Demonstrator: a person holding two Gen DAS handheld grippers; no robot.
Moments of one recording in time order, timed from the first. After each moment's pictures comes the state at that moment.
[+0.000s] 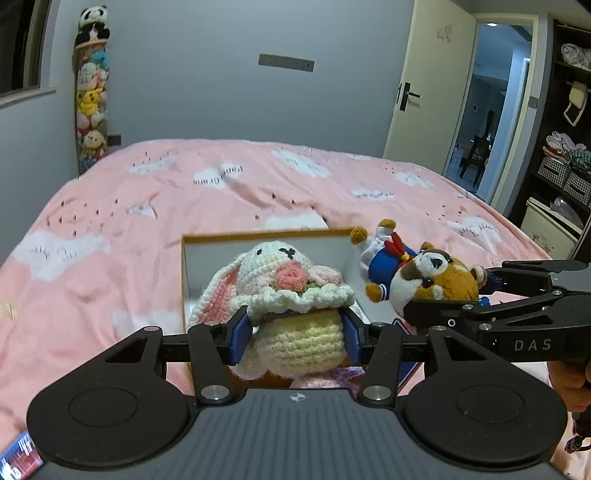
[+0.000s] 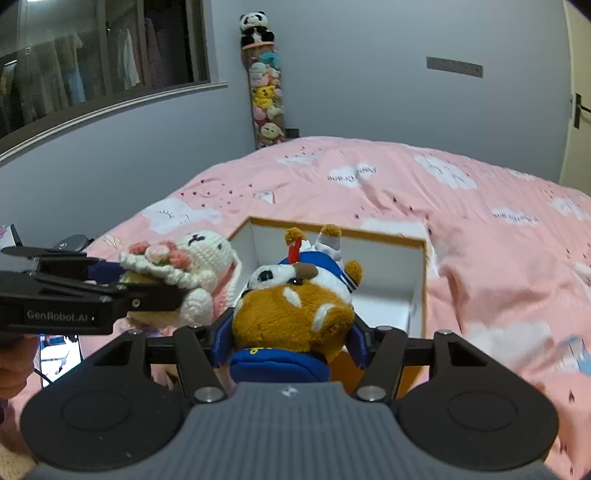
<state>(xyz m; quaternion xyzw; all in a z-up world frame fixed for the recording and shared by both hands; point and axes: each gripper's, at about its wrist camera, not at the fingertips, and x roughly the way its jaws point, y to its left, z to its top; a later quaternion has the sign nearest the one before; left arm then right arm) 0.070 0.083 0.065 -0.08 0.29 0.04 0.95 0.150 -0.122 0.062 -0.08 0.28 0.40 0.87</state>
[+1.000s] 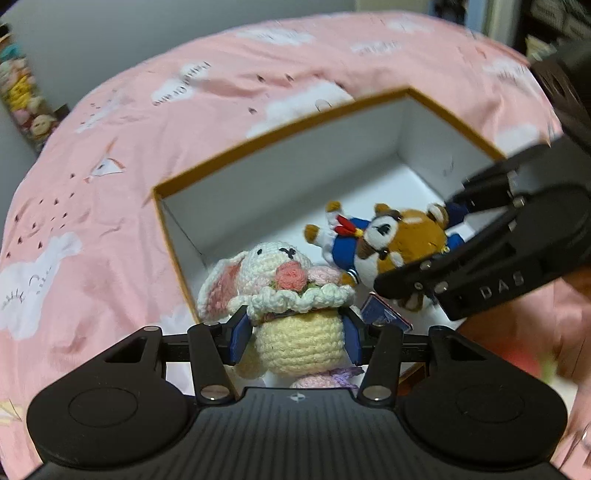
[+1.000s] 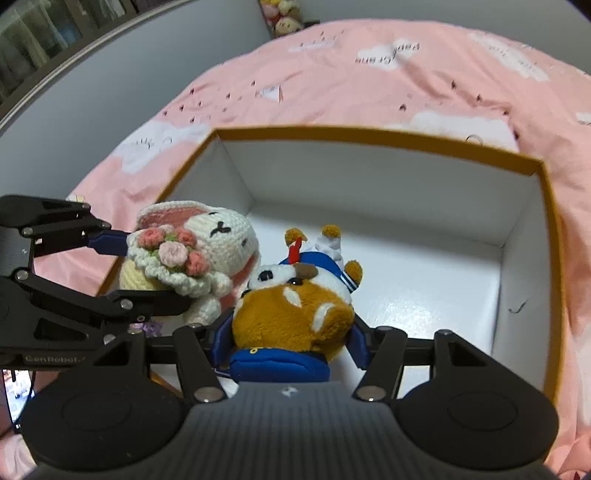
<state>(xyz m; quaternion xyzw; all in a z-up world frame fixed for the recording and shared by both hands) 0.202 0.121 -0.023 0.08 0.50 -0.02 0.86 0.296 -0.010 -0.048 -0.08 0.47 0.43 0.77</state>
